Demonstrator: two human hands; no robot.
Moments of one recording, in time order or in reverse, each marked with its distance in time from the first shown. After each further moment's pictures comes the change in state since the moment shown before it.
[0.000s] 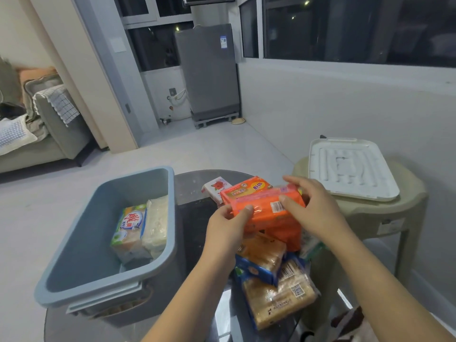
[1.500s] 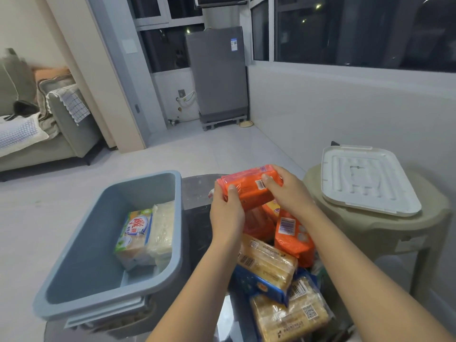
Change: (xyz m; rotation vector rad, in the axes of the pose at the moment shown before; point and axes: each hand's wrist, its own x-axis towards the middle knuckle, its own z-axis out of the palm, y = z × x) left_hand 0.045 0.017 0.007 0.053 0.238 0.170; right_hand 0.078 -0.009 0.052 0.000 -0.099 -0.007
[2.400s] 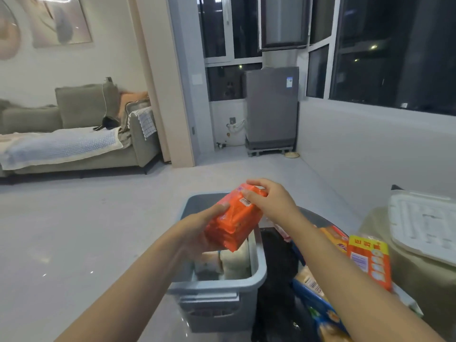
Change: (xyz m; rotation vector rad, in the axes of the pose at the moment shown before) left_hand 0.010 0.052 -0.209 -0.109 -0.327 -0.352; right_hand -0.020 -0.152 0.094 0.188 -0.234 -0.170
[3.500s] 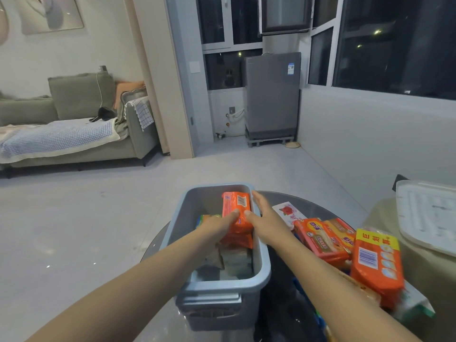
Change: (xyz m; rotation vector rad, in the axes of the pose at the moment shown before) left_hand 0.068 -0.030 0.018 0.302 0.274 -0.043; right_hand -0.009 0.043 0.040 0.058 -0.113 0.227
